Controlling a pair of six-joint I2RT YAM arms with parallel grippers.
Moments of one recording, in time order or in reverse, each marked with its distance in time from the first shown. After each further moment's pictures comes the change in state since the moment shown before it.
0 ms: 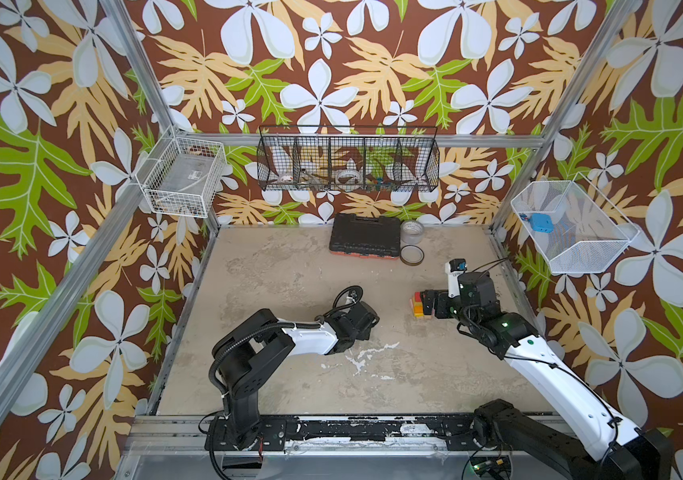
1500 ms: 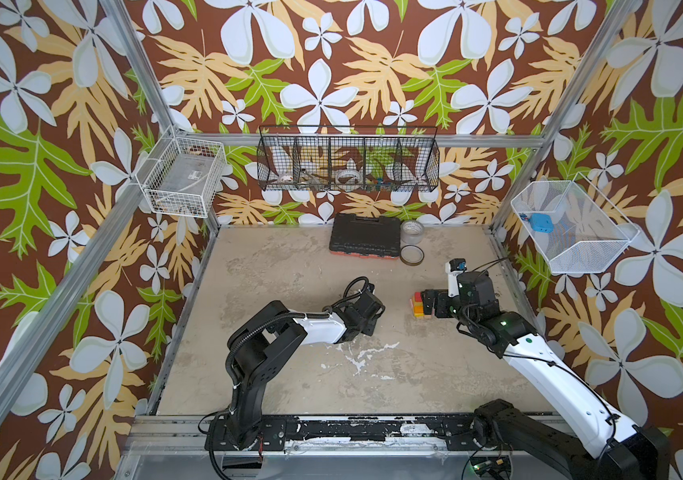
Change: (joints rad) left arm 0.010 0.081 0.119 -0.025 0.142 0.115; right arm -0.002 0.013 0.000 0.003 0.008 -0.001
